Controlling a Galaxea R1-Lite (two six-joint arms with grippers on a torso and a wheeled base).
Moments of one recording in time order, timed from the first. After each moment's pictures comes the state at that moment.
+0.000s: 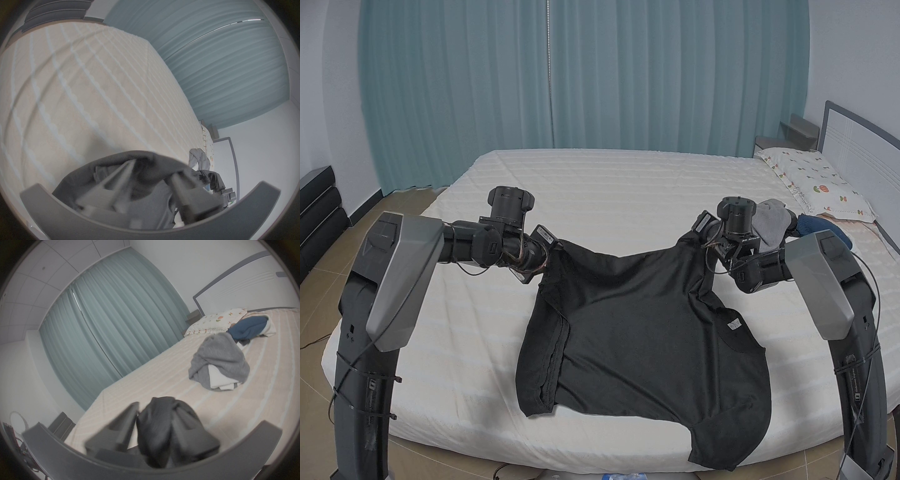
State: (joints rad) left arm -0.28 2.51 -1.96 0.10 -0.14 -1.04; right arm 0.26 2.63 -1.85 -0.64 -0.30 0.61
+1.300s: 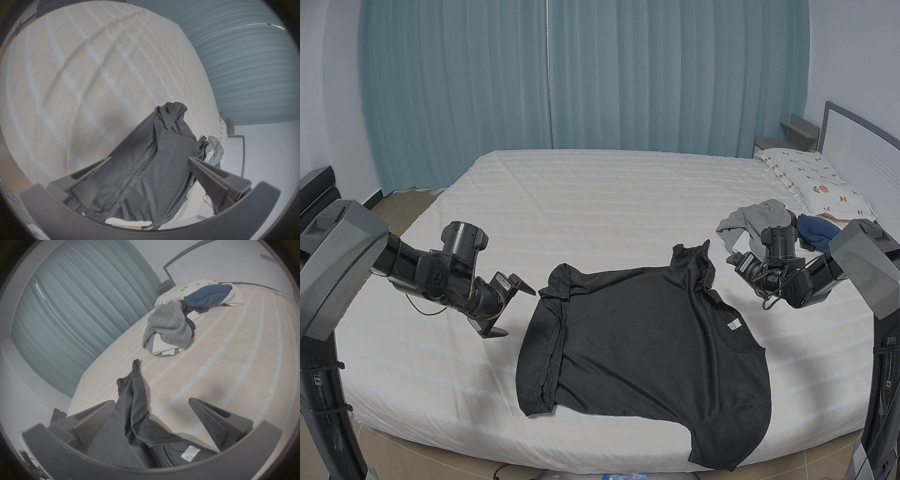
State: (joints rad) left arm -0.20 2.15 -1.20 -0.05 -0.31 -1.05; right arm 0.12 2.35 -1.28 -0.57 -0.12 0.76
